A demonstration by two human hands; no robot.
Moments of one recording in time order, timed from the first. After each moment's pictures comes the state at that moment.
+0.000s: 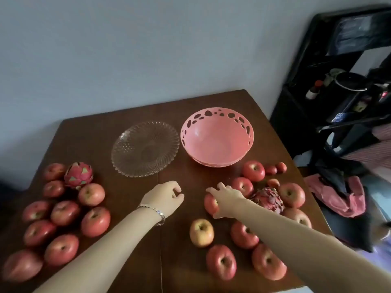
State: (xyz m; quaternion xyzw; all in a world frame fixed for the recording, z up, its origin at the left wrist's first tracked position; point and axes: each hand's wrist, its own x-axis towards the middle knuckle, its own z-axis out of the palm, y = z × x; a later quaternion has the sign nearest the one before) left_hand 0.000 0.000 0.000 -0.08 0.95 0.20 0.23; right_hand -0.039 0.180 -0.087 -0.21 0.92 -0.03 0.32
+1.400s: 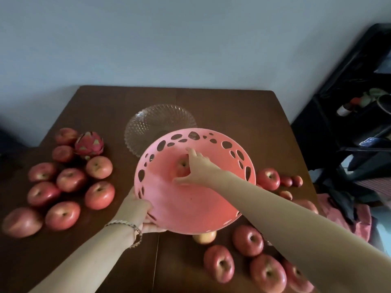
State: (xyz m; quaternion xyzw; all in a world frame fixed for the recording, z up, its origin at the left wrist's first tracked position) left_hand 0.056 -0.041 0.010 -0.45 0.54 0.70 0.15; right_hand -0.073 0.083 -0.017 -0.21 0.91 -0.22 0.29
